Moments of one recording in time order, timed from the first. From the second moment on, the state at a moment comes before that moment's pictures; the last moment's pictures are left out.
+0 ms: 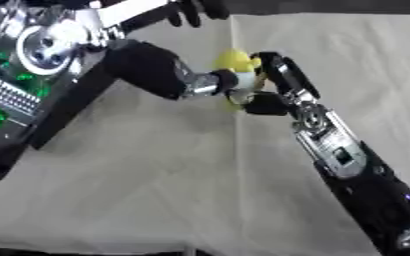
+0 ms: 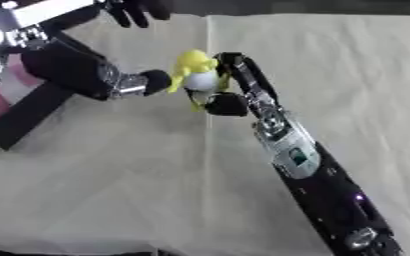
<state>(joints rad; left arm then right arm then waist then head) -0.94 0.49 -0.51 -1.91 -0.44 0.45 -0.55 -0.61 -0.23 0.33 -1.48 0.15 0.05 -0.11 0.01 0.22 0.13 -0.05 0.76</state>
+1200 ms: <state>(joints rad) -0.95 0.40 -0.54 -1.71 -0.60 0.44 -0.54 -0.62 -0.20 0.36 -1.49 0.25 0.03 -0.14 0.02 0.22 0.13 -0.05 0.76</state>
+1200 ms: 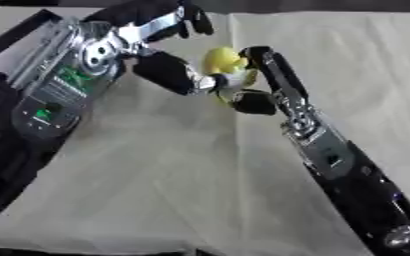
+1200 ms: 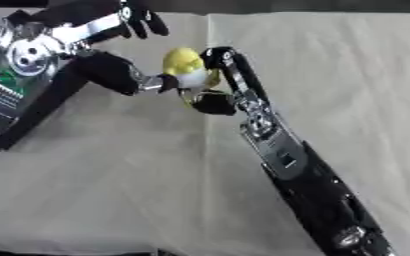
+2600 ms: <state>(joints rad) -0.97 0.33 -0.57 -1.57 -0.63 0.45 -0.49 -0.62 -0.24 0.40 -1.56 0.21 0.04 -0.12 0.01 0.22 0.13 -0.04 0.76</state>
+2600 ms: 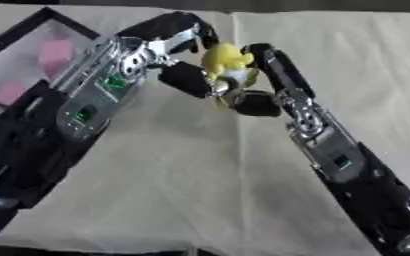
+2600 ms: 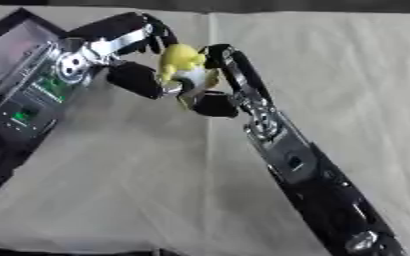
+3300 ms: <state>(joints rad) -0.97 0.31 -0.58 -1.55 -0.62 0.43 -0.46 -0.62 -0.24 0.41 -1.56 0.20 0.04 -0.11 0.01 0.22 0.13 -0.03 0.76</state>
